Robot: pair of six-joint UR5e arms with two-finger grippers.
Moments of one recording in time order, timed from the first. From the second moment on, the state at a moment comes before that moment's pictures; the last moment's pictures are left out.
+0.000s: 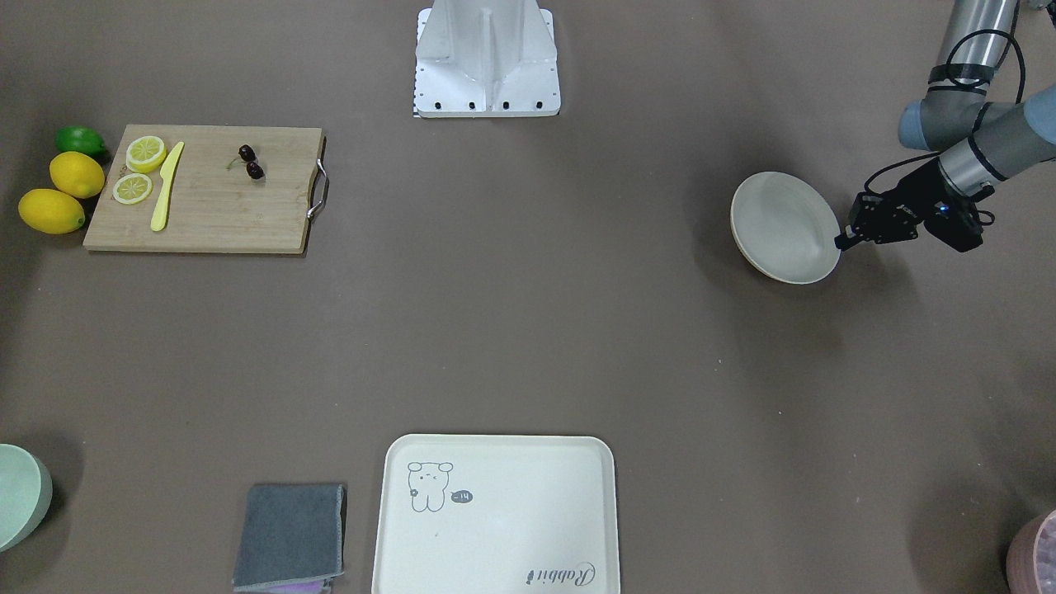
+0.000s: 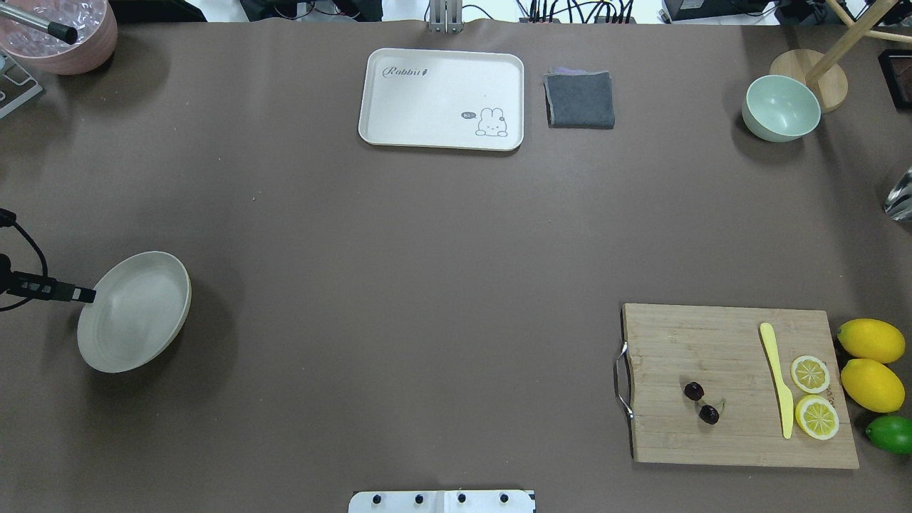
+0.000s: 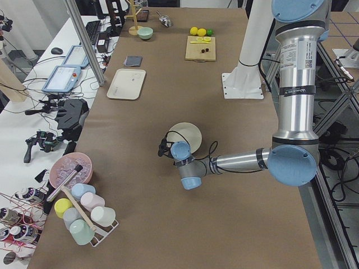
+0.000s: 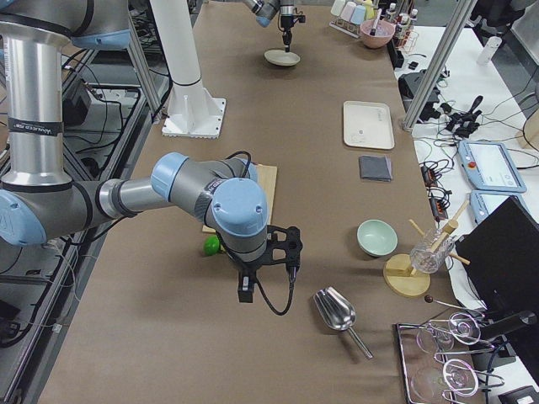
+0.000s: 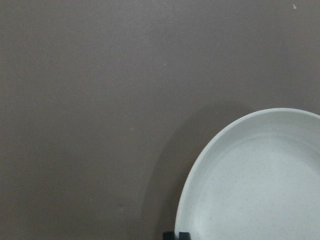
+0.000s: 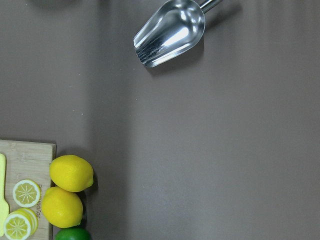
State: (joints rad) left arm -0.95 -1.52 -1.30 -3.00 -2.38 -0.94; right arm 1.94 -1.66 1.91 -2.19 2.33 -0.53
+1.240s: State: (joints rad) left arm -1.05 -1.71 -1.58 -2.55 -2.54 -1.05; right arm 1.94 -1.67 1.94 -2.22 2.33 -0.53
